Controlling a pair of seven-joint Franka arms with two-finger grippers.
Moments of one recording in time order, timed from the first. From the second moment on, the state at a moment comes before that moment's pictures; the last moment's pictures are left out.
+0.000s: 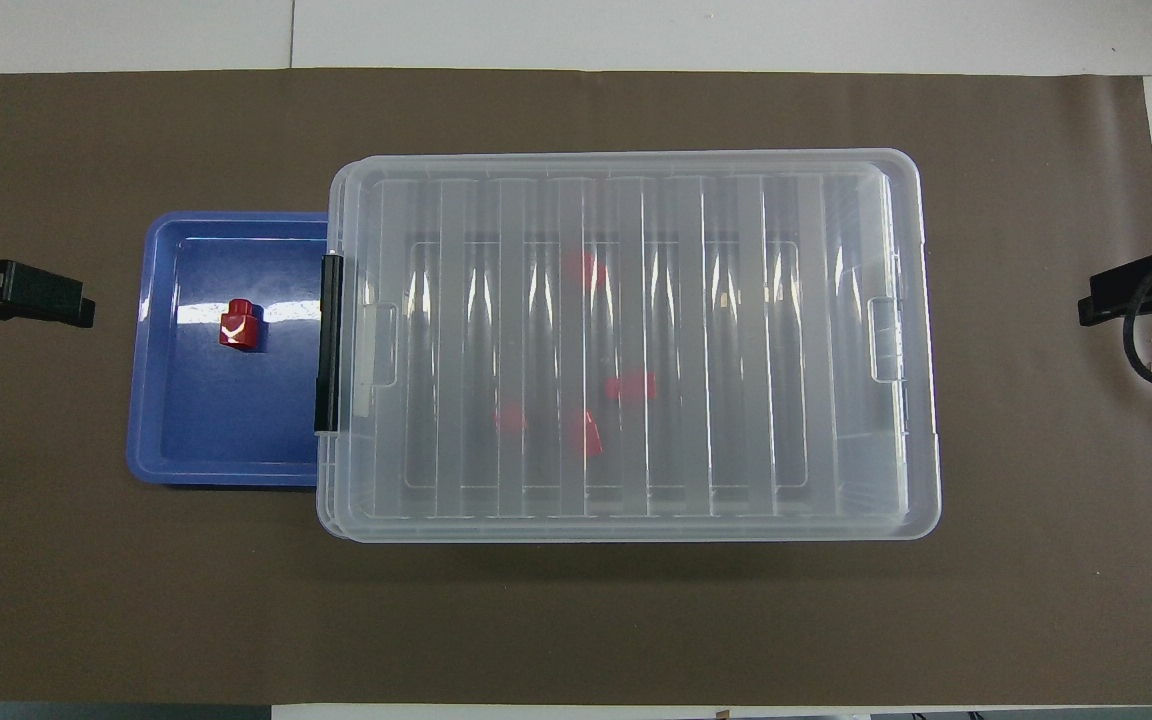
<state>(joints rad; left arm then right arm) -0.05 -0.02 -0.01 -1.61 -0.04 1.57 0.06 0.15 0.01 -0.25 -1.61 0.02 1.54 -0.02</state>
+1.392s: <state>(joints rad) -0.05 -0.02 -0.01 -1.61 -0.04 1.57 0.06 0.29 0.06 -0.24 -1.87 0.08 1.96 0.24</state>
